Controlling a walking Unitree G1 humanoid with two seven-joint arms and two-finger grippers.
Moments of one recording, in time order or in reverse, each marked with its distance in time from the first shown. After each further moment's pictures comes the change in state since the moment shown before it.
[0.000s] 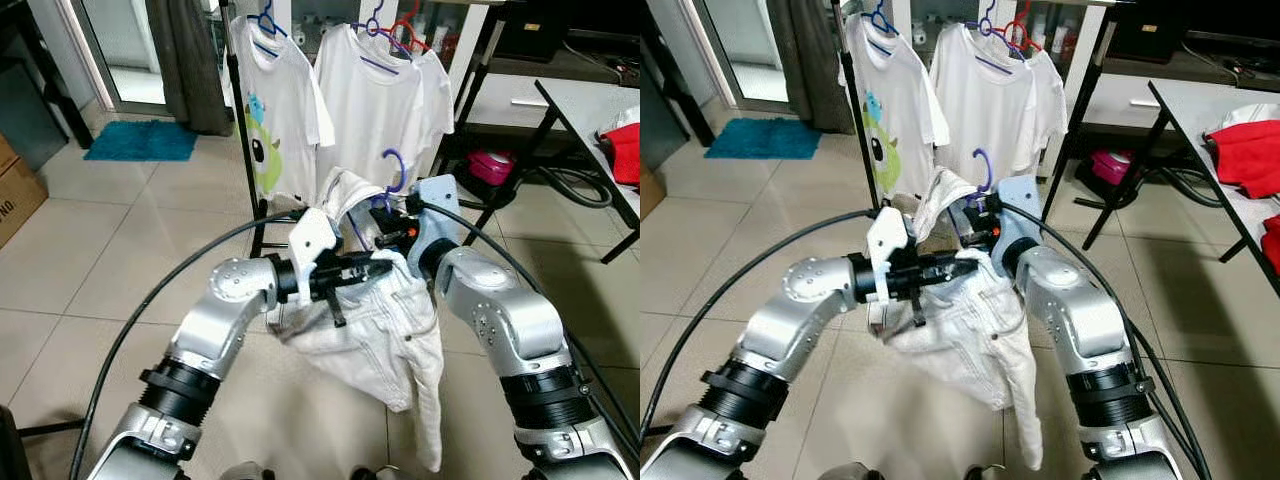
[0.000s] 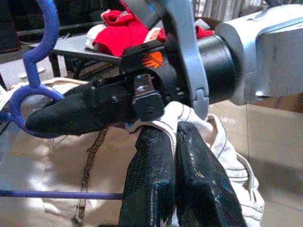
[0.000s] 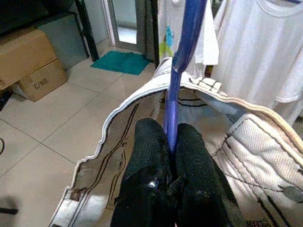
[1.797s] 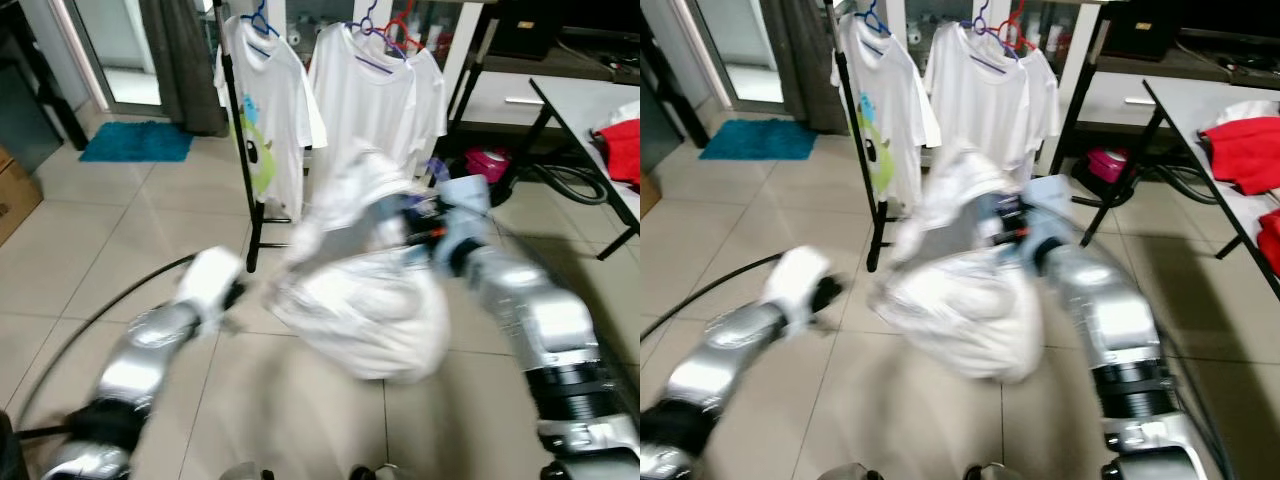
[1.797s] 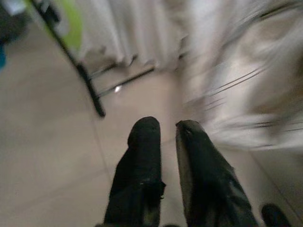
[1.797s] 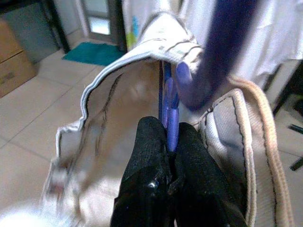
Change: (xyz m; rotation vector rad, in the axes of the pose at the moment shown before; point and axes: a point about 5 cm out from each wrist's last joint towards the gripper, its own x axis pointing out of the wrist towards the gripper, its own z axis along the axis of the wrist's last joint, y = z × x) left arm -0.133 0.032 -0.104 -0.109 0.531 0.790; right arm -0.012 -0.045 -0.003 0.007 0.033 -0.115
